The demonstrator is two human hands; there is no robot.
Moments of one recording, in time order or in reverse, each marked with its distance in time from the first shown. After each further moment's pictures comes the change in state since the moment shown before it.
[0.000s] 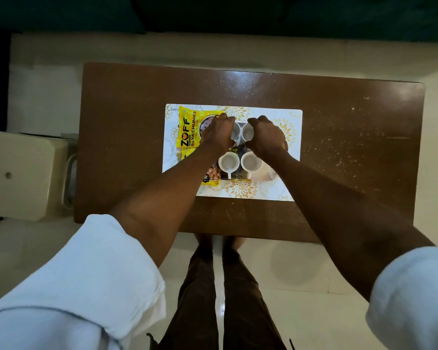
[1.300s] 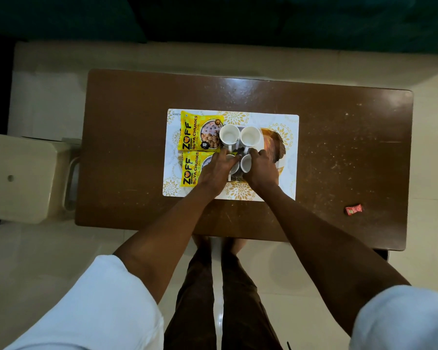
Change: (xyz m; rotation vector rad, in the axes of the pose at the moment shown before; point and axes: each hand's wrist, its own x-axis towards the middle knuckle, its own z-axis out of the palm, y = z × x) left_hand -0.089 -0.002 0.054 -0.149 0.023 0.071; right_hand -0.065 -0.004 0.053 0.134 -0.001 0.141
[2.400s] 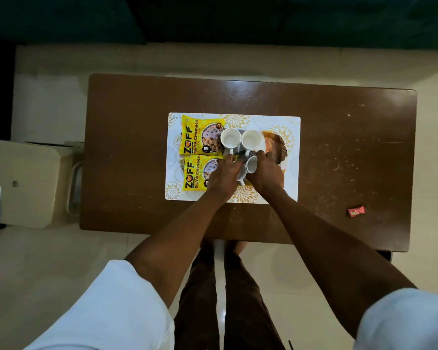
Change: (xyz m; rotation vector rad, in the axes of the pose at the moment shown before) left_hand 0.005 0.019 0.002 0.019 -0.040 -0.050; right_hand 0.006 0.003 -0.004 0.044 0.034 0.075
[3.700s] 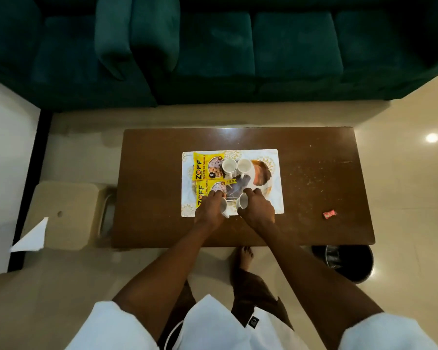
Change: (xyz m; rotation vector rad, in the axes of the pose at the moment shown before) left_hand -0.162 0.010 -0.115 -0.026 -0.083 -0.096; right_hand -0.173 -0.058 -0.080 -0.003 -0.046 -0.021
